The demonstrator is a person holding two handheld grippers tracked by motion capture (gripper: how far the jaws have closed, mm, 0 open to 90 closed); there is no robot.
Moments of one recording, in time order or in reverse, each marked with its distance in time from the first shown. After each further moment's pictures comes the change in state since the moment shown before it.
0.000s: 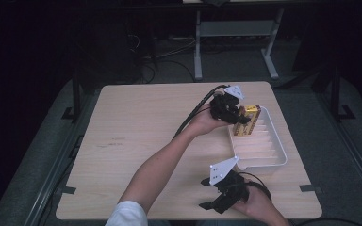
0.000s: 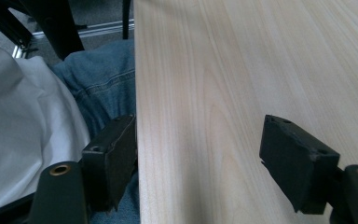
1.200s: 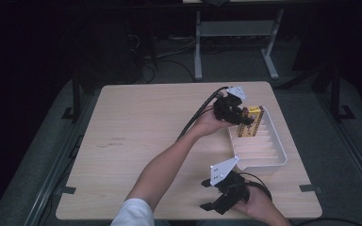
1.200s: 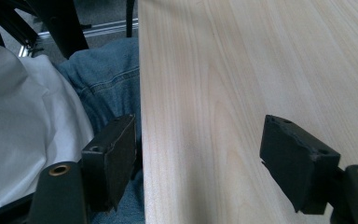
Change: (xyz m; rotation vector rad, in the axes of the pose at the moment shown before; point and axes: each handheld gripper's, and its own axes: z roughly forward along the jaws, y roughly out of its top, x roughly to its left) left arm 0.009 -0.004 0.017 -0.029 -0.040 -0.043; right arm 0.000 -0.002 0.000 0.006 0.017 0.008
